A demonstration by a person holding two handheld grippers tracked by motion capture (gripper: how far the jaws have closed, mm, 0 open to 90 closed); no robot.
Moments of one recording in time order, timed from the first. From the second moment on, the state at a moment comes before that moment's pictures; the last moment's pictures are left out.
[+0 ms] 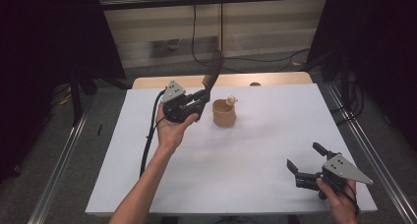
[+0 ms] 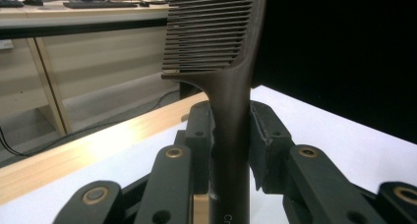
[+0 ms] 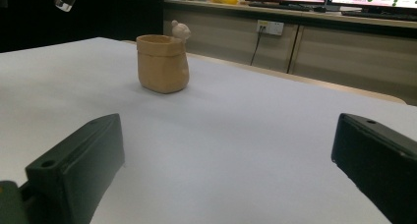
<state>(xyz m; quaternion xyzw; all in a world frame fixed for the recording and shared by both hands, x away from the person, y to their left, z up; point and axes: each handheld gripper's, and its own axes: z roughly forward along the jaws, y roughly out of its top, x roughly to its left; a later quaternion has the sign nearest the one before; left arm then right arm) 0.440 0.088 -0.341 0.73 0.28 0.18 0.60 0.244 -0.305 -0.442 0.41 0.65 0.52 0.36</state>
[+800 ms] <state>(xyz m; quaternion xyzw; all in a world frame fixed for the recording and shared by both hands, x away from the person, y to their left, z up) 0.461 0.063 -0.335 0.72 0.28 0.18 0.61 0.244 -0.305 -0.442 0.41 0.65 0.52 0.36</state>
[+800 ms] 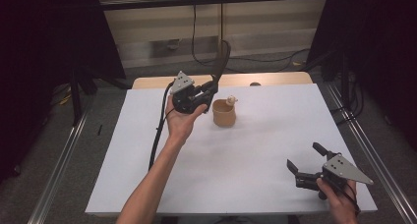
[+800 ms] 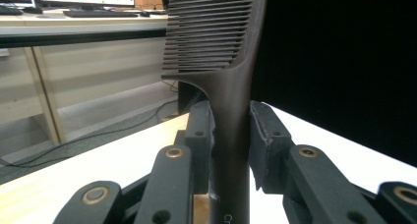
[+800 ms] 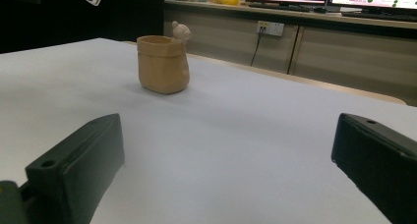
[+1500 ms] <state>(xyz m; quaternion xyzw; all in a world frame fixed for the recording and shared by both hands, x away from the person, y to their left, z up) 0.471 0.030 -0.331 0.71 0.27 0.18 0.62 0.243 -0.305 -0.442 0.41 0.65 0.53 0.36</state>
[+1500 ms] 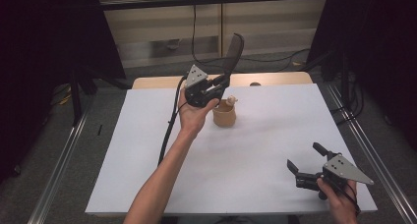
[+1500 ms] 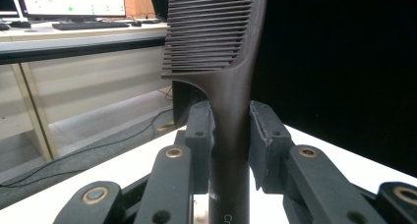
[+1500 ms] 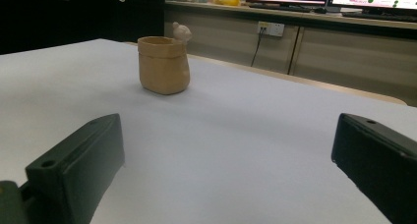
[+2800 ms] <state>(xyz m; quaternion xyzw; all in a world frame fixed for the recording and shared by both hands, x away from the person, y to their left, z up) 0.513 0.018 -0.380 0.71 0.29 0.17 0.61 0.242 -0.306 -0.442 0.41 0.65 0.53 0.36</state>
